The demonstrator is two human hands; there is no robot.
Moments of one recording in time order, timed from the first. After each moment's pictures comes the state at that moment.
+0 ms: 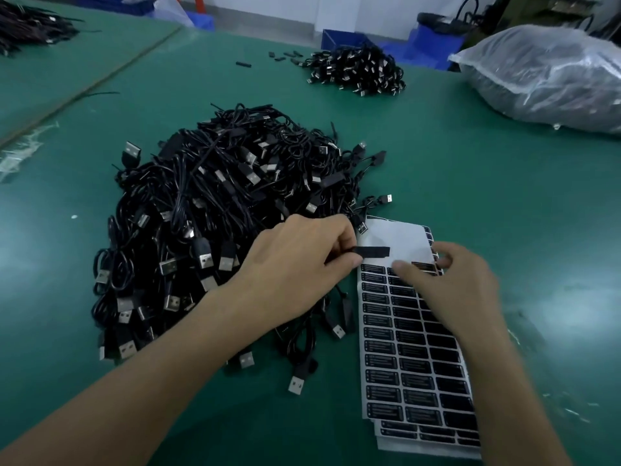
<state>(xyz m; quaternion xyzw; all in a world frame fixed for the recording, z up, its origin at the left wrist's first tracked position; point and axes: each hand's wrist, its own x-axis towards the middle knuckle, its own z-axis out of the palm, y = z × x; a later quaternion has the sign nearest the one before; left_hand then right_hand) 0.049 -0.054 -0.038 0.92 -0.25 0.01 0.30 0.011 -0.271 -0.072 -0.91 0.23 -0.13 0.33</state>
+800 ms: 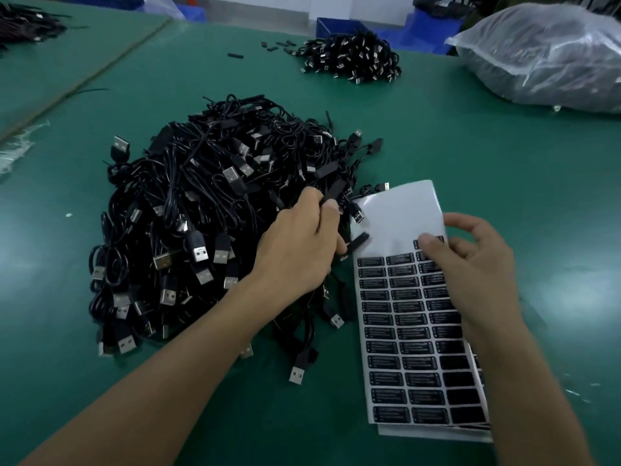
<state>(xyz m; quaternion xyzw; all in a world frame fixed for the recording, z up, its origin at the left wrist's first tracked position) 0.057 -0.073 -0.055 0.86 -0.15 0.00 0.49 0.001 -0.273 -0.068 -0.76 0.18 -0.17 0.60</state>
